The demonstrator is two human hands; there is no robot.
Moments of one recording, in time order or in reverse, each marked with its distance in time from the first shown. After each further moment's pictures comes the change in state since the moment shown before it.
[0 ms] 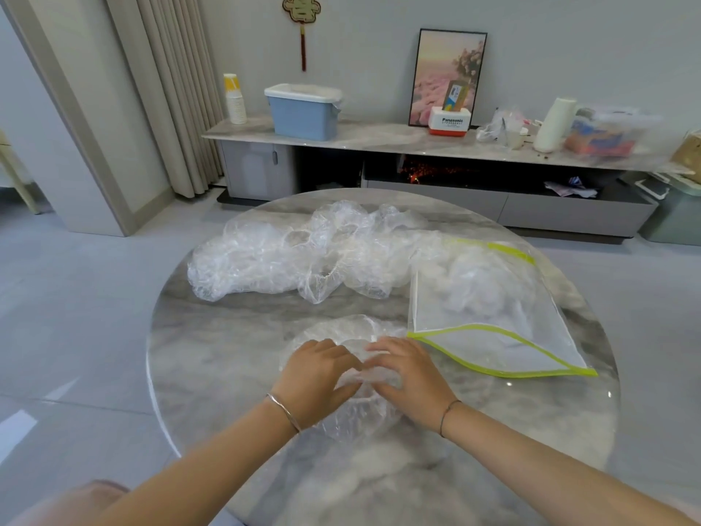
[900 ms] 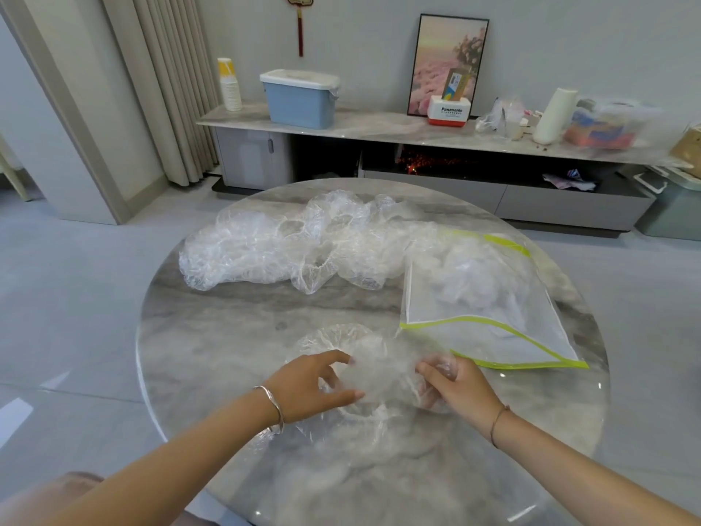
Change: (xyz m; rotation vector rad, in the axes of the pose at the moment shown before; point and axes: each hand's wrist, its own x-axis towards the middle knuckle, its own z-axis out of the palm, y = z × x) left_hand -0.010 0.002 -0.004 -0.493 -0.486 -0.439; right_hand -0.044 0.021 -0.037 0.716 0.103 0.641
